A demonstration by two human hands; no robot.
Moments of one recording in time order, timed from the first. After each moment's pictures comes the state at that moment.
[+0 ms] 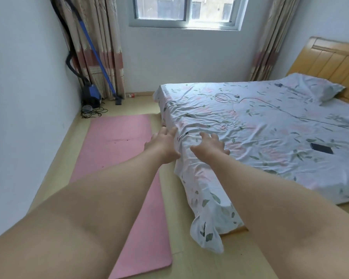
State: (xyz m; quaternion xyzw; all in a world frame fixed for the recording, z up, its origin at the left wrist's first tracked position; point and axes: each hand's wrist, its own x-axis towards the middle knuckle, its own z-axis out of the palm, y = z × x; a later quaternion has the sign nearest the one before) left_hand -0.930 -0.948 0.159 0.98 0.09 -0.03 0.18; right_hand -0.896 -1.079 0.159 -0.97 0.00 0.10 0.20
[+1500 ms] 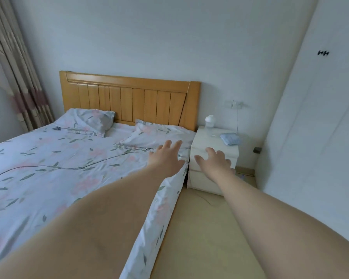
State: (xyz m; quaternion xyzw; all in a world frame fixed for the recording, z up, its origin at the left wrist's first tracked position) left_hand -0.497 -1.928 0.214 0.88 -0.46 0.00 0.13; right_hand -0.610 -2.019 0.213 -0.84 0.47 -0.10 0.25
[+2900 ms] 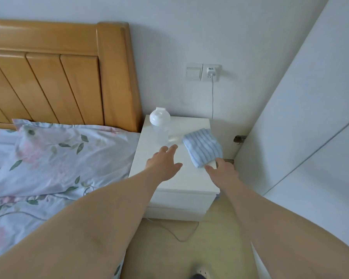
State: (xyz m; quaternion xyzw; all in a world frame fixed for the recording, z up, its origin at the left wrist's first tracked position) left_hand -0.204 -2.688 0.060 0.82 -0.52 -0.22 0.09; right_hand -0.368 -2.772 0.023 -0.72 0.62 -0.01 0.32
